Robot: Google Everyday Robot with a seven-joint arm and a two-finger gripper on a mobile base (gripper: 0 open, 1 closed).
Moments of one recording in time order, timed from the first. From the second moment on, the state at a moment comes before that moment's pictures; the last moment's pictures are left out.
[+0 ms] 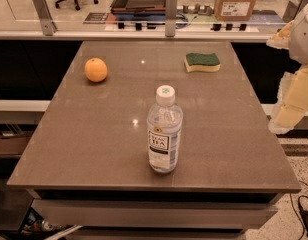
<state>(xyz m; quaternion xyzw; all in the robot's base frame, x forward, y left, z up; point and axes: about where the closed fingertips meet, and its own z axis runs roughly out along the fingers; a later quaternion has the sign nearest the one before) 0.438 -0.214 0.987 -0.60 0.78 -0.05 0.18</state>
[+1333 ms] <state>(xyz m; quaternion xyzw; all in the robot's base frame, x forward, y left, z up) 0.523 -0.252 0.982 -0.55 0.78 0.01 0.30</state>
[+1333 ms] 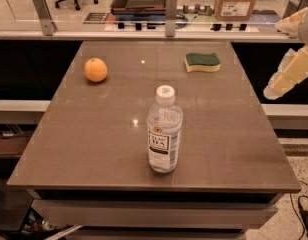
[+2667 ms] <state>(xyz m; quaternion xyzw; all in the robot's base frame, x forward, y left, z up) 0.611 -0.265 0.942 -0.47 0.78 0.07 0.41</state>
